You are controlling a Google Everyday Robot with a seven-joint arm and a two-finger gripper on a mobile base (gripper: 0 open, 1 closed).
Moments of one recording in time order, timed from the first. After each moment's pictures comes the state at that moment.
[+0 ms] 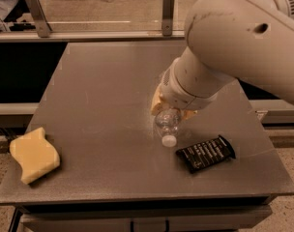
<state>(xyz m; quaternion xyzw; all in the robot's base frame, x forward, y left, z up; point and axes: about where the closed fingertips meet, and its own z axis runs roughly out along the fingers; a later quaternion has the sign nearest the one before) 0.472 -0.053 0.883 -0.97 0.05 -0.19 0.13</state>
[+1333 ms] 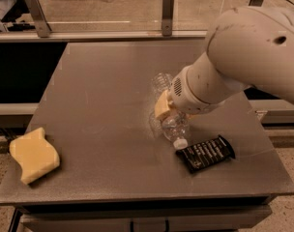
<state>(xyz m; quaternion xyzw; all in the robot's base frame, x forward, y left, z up) 0.480 -0.064 0.865 -0.97 -0.06 -0.20 0.15</state>
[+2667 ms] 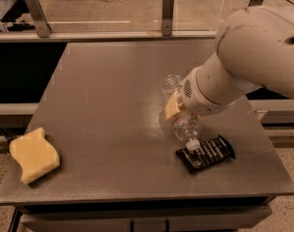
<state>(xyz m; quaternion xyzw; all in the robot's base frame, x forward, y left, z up) 0.477 -0.085 0.863 -0.97 -0.07 -0.20 0.13</state>
